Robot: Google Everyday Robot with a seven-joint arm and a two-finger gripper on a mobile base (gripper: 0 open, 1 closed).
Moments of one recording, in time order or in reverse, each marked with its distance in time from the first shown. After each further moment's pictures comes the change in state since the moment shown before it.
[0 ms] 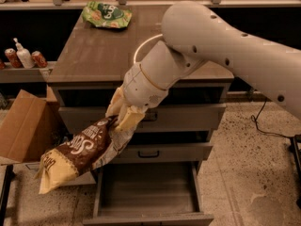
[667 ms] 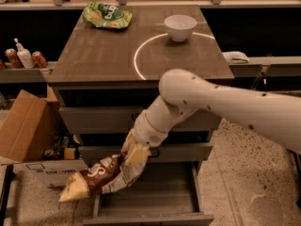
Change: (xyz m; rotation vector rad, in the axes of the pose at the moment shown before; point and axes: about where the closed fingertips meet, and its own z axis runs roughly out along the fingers) arm 0.109 0.039 0.105 -0.088 0.045 0.339
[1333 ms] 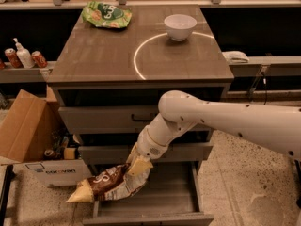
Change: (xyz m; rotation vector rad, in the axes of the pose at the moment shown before) arm 0.051 -0.006 0.052 -0.023 0.018 0.149
